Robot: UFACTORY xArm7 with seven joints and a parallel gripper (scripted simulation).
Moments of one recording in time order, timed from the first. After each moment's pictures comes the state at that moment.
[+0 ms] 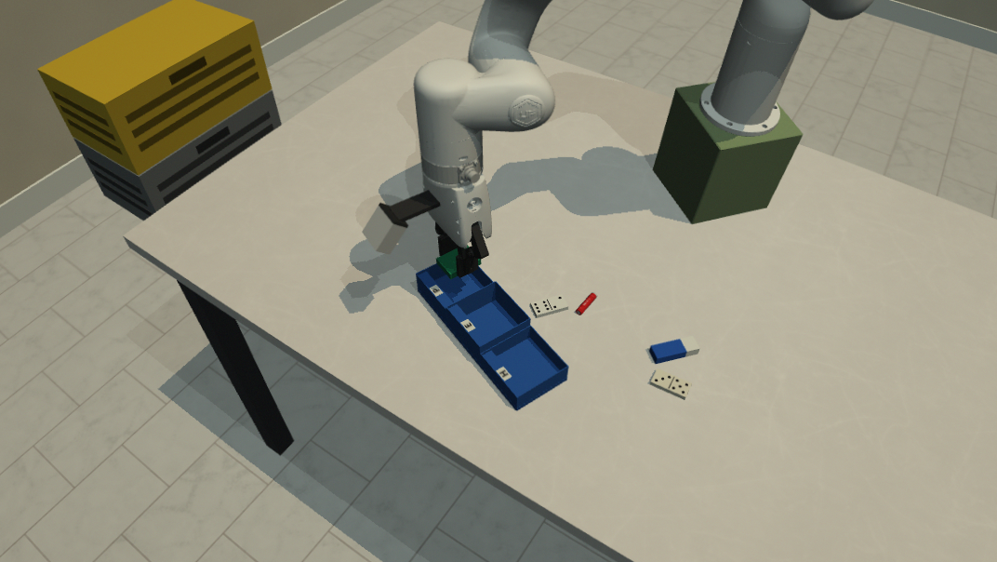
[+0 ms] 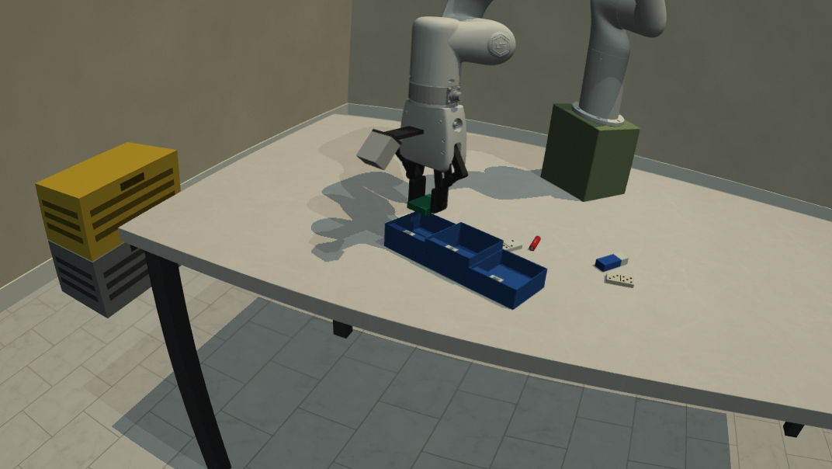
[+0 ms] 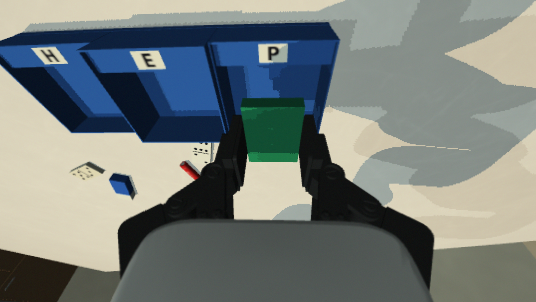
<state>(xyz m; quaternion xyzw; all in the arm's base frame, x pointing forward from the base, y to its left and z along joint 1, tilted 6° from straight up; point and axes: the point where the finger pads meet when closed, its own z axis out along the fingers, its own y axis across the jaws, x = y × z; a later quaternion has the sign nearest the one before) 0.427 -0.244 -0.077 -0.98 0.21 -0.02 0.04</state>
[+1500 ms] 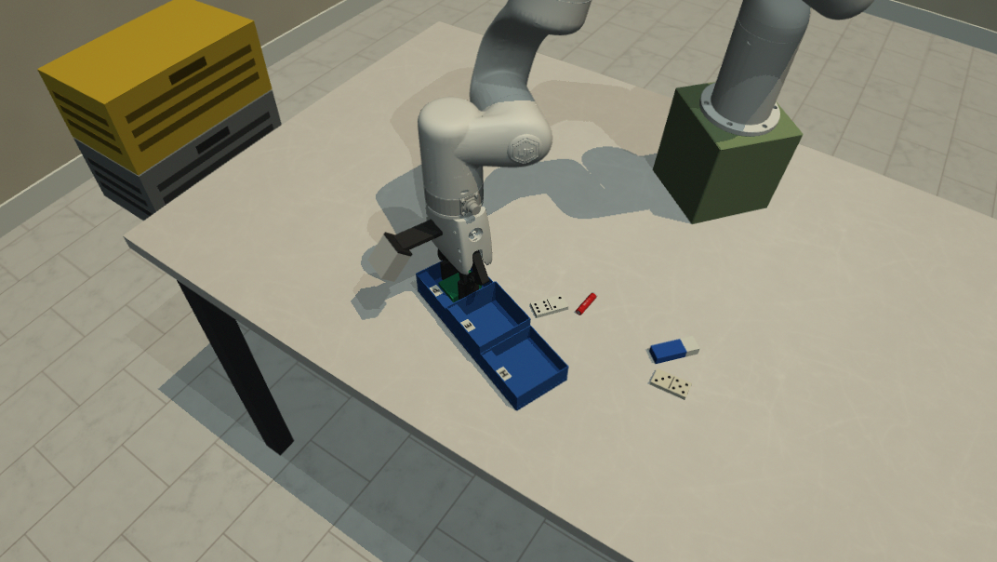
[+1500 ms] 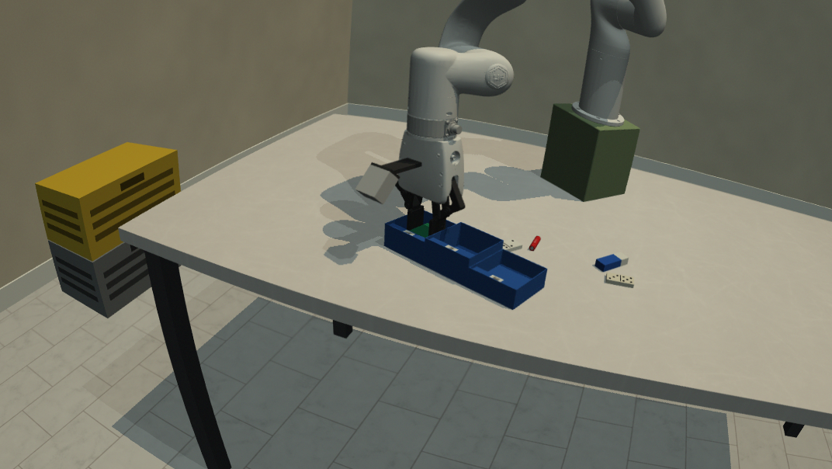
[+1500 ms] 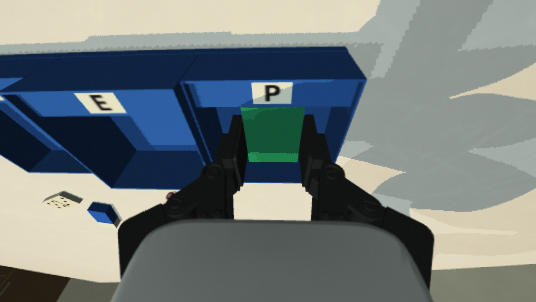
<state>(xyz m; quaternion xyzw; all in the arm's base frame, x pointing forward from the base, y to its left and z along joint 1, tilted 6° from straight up) 0.430 -0.241 -0.128 -0.98 0.20 -0.03 0.04</state>
